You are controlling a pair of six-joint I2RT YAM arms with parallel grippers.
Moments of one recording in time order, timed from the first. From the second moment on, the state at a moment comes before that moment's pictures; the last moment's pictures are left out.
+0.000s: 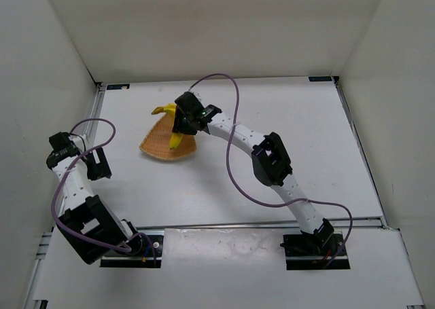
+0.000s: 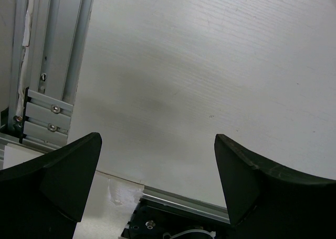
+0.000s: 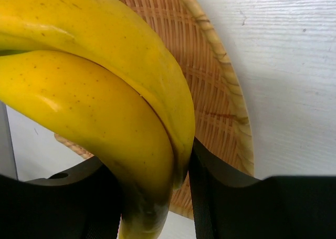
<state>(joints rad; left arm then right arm) 0.61 1.23 0.92 -0.84 0.07 0.22 0.87 2.47 2.28 -0.59 0.06 0.80</state>
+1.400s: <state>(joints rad) 0.65 1.36 1.19 -0.87 0.07 0.10 -0.16 0.93 0.84 -0.75 0.06 0.54</state>
